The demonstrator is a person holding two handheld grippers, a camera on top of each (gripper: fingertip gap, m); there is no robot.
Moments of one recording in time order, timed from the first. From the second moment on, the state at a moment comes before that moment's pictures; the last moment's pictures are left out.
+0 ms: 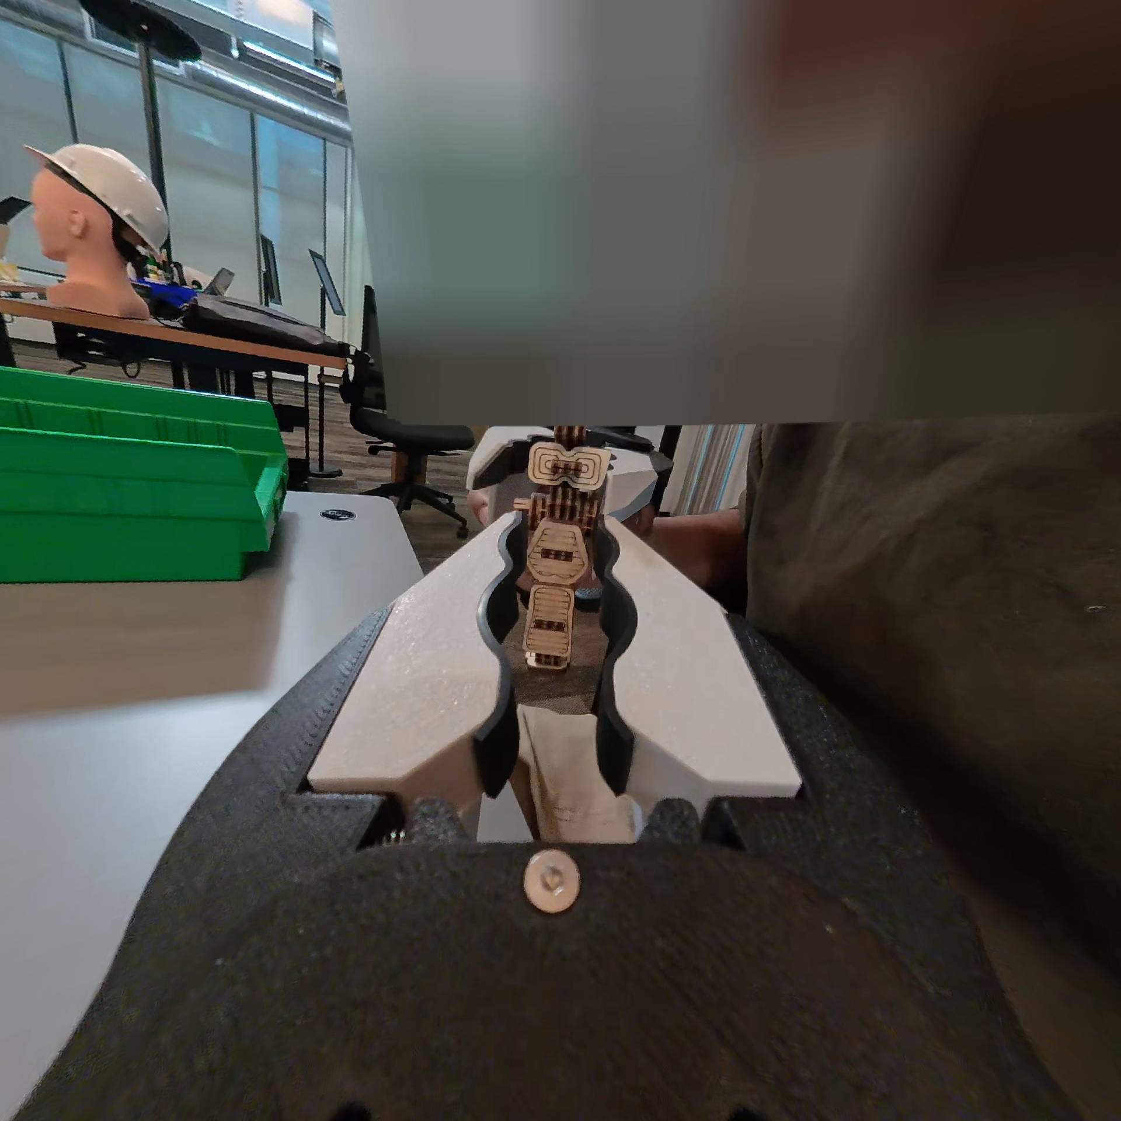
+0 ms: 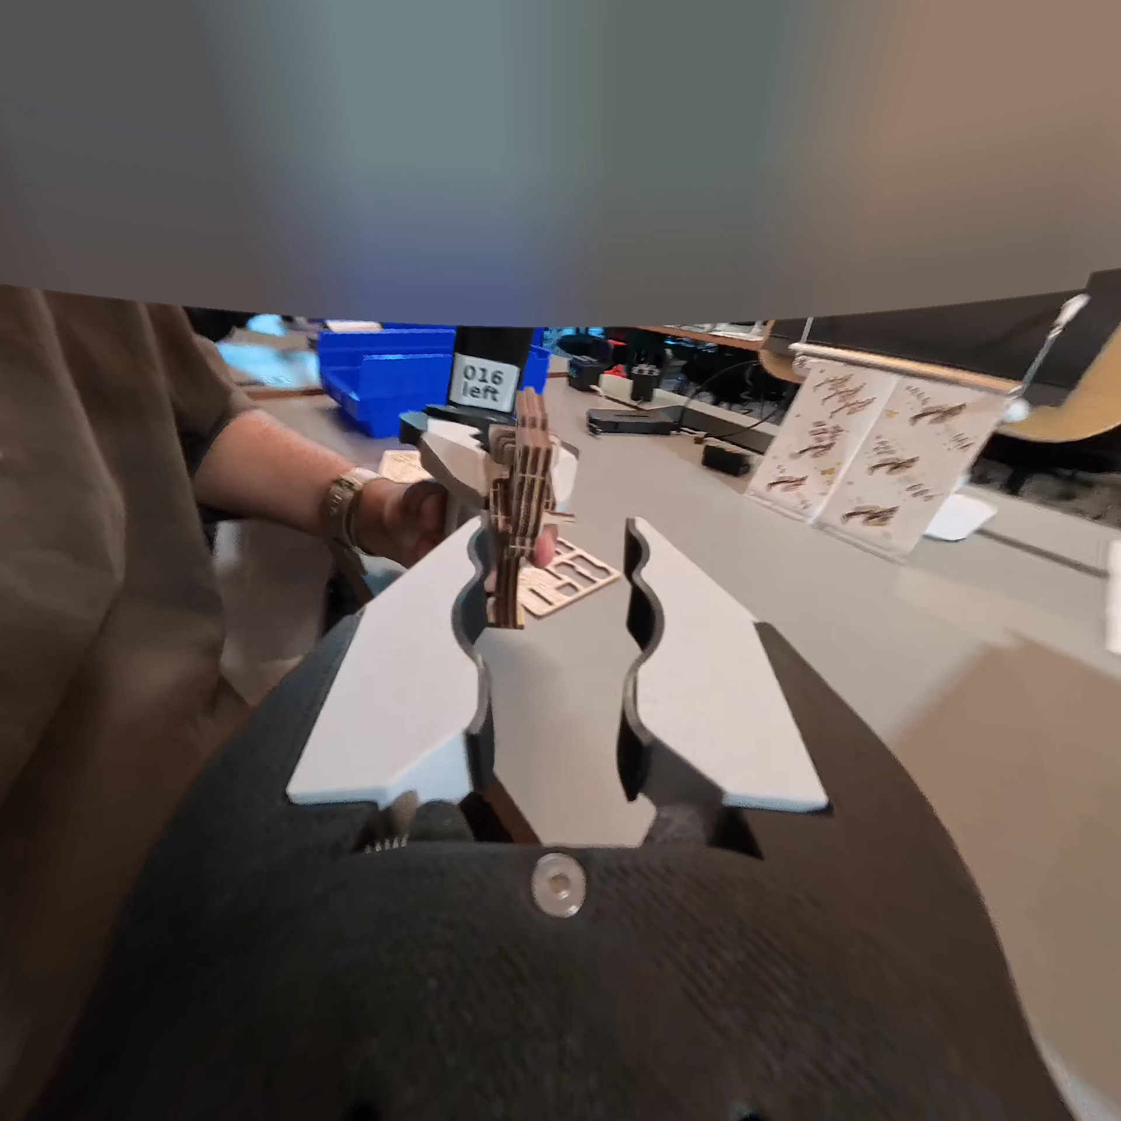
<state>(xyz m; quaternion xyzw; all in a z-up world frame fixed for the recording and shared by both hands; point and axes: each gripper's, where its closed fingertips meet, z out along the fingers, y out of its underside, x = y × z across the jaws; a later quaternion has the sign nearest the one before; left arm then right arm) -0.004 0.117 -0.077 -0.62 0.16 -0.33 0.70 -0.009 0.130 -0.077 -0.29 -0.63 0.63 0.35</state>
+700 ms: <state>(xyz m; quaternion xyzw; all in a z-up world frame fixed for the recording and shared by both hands) -0.002 0.120 -0.080 -0.61 0.12 -0.40 0.68 -0.006 0.124 -0.079 -0.32 -0.62 0.68 0.23</state>
